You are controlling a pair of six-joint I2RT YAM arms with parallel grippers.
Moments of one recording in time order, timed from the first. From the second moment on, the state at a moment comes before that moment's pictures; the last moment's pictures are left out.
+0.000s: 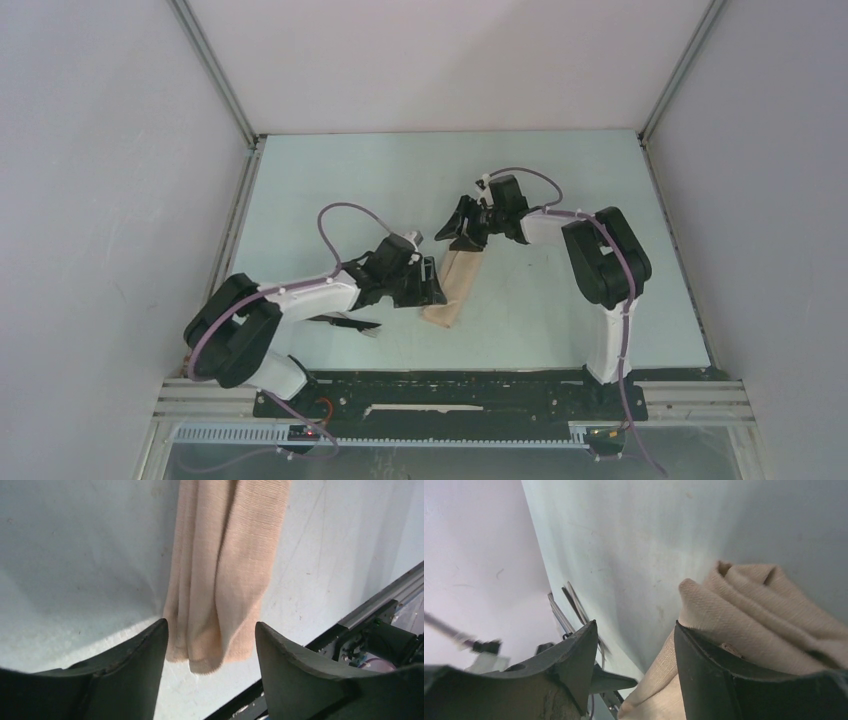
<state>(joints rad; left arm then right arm) -0.74 1.49 0.70 -0.08 0.19 -0.76 0.42 2.00 1.18 0.07 -0.65 0.84</state>
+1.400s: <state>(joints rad) -1.02 1.73 0.62 0.51 0.26 -1.28 0.25 1.63 0.94 -0.40 -0.49 0.47</state>
